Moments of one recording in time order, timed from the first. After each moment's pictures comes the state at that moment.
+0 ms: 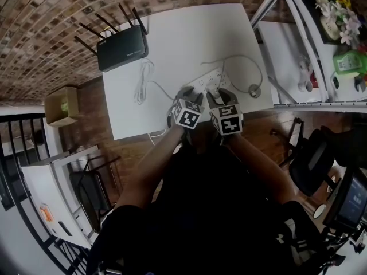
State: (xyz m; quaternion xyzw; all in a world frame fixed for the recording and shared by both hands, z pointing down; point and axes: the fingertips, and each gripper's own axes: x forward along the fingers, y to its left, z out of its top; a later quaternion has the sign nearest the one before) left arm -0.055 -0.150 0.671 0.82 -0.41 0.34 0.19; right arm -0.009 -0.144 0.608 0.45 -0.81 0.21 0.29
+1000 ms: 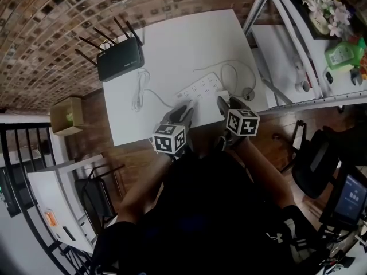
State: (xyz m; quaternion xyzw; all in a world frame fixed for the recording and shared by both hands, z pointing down) left arm -0.064 -0.094 0.565 0.82 -0.44 0.15 0.32; right arm 0.064 -0.138 0.596 0.50 -0.78 0.35 0.15
